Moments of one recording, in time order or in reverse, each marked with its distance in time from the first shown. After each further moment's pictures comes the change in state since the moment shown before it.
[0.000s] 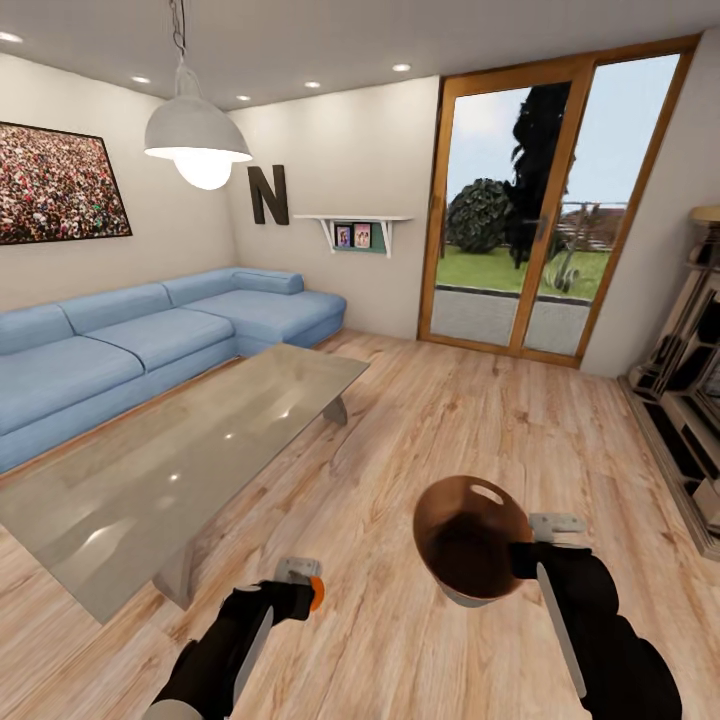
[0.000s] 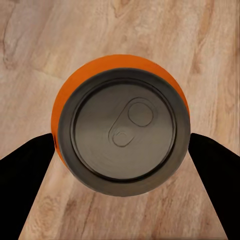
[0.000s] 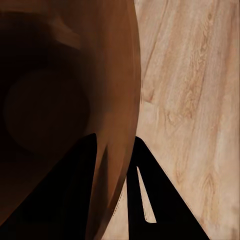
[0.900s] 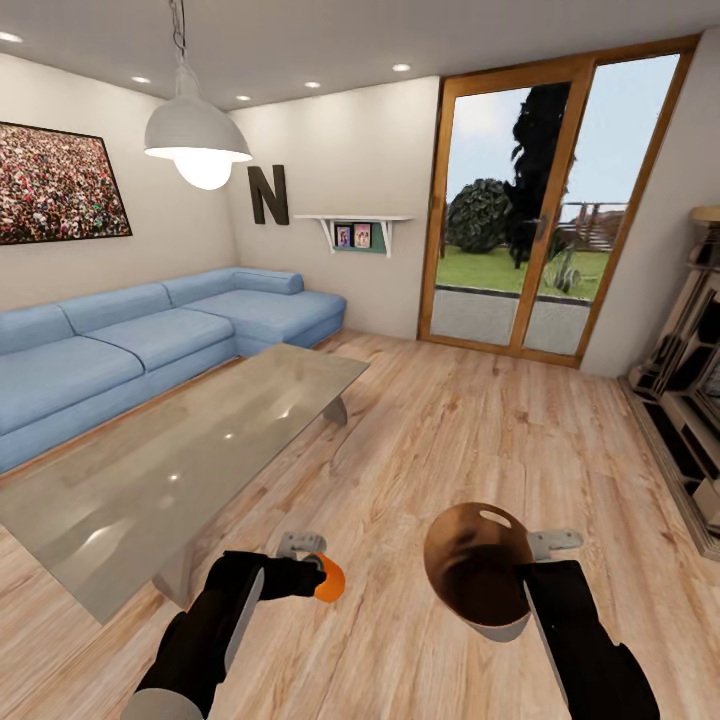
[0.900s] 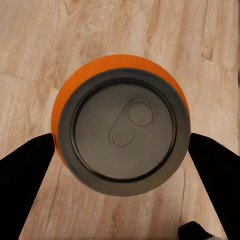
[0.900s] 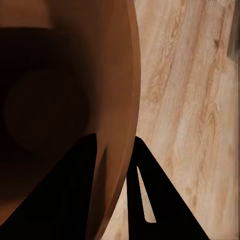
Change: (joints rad) left arm 0.000 0.011 0.000 -0.252 0.005 0.310 -0.225; right arm 0.000 0.016 0.004 0.151 0.185 -0.054 -0.016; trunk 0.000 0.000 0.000
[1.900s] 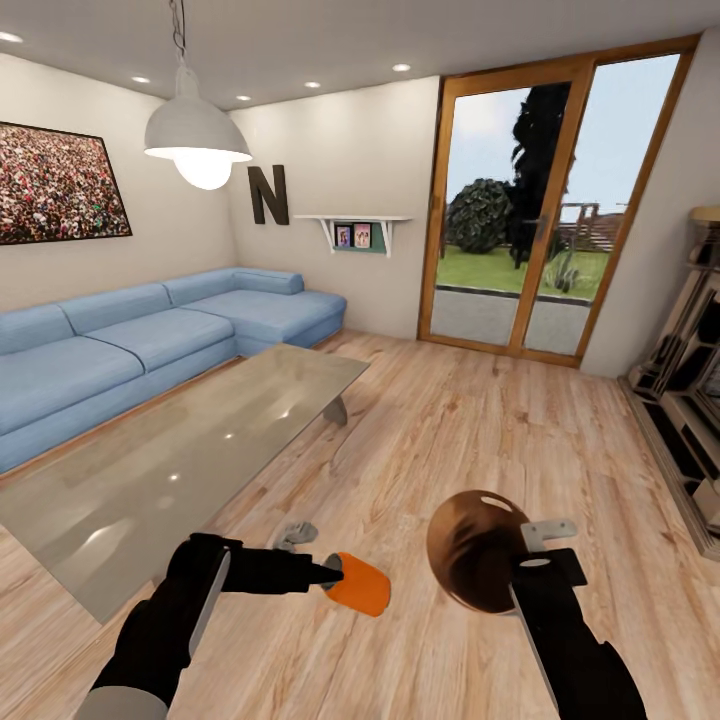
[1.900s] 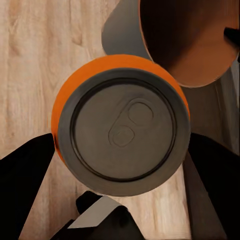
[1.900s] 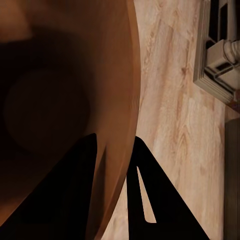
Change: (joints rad) left arm 0.000 0.098 0.017 -0.136 0.003 0.224 -0.656; right arm 0.000 0.002 0.068 0.018 -0.008 -0.095 -0.159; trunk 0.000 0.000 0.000
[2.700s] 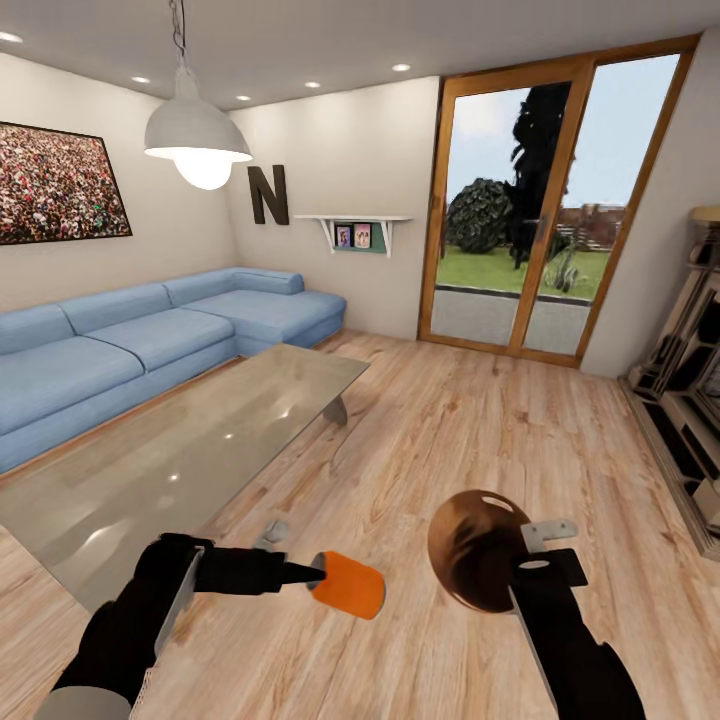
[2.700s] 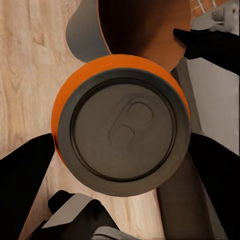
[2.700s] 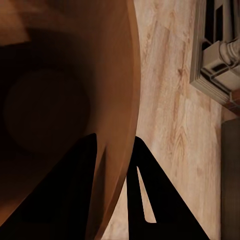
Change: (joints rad) left arm 0.000 0.109 0.002 0.003 0.039 0.004 -0.249; right arm 0.000 0.000 0.001 0.015 -0.001 -0.019 -0.020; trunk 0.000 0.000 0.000
